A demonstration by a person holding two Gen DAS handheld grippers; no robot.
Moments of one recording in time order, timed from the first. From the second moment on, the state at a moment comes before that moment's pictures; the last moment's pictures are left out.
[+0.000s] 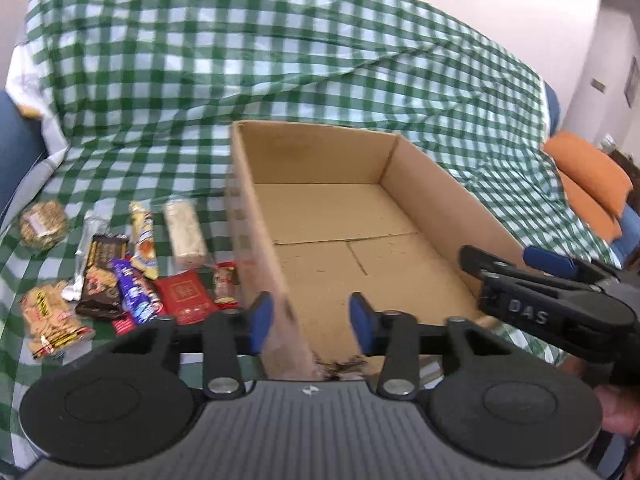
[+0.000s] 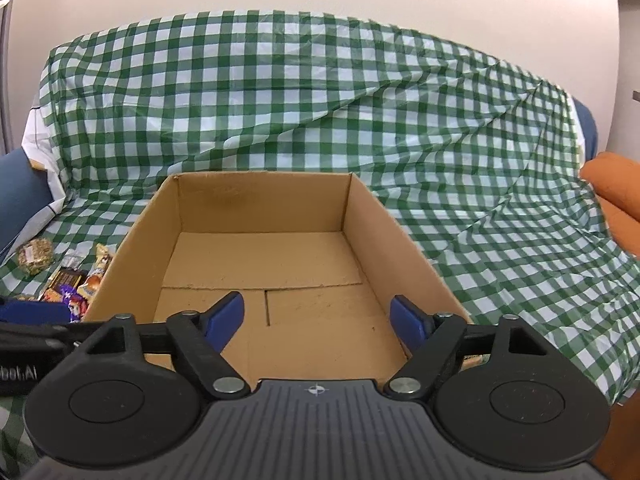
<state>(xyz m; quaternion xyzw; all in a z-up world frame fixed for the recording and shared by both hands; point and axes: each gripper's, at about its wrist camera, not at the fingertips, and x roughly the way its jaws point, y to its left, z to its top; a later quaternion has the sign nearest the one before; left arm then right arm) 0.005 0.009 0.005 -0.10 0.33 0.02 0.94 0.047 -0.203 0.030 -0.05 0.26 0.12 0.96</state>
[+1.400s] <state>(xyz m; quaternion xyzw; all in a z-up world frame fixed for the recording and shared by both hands) 0.016 0.294 -0.046 -0.41 0.45 0.26 0.75 0.054 0.051 -0.035 -0.16 0.34 0.31 0.87</state>
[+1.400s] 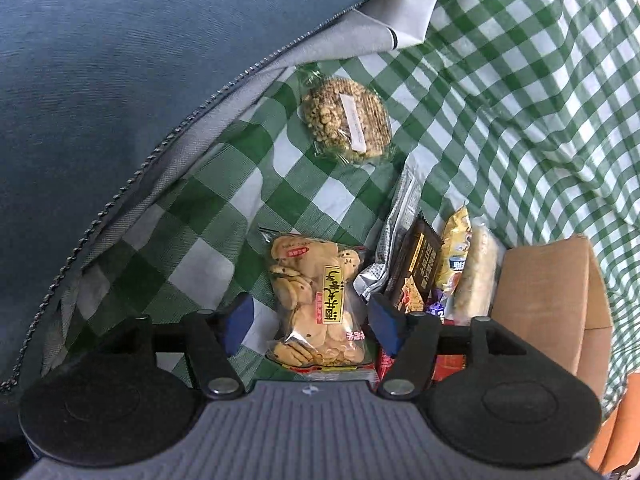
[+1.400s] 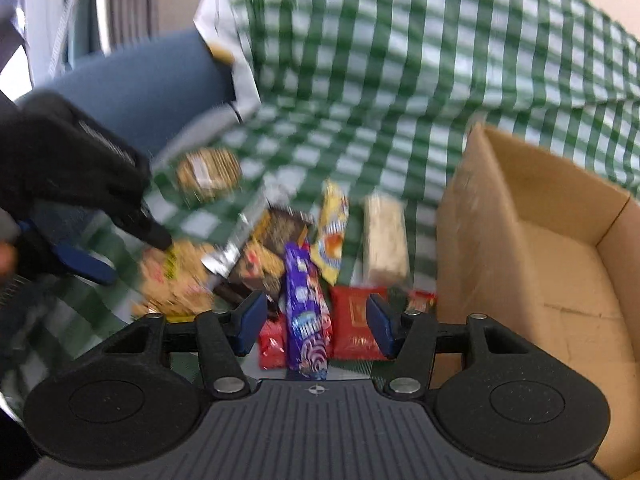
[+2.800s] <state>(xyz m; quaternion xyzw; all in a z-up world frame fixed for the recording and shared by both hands) 0.030 0.223 -0.057 -0.20 0.58 0.13 0.78 0.004 0.001 -0.062 -0.17 0.39 0.35 0.84</state>
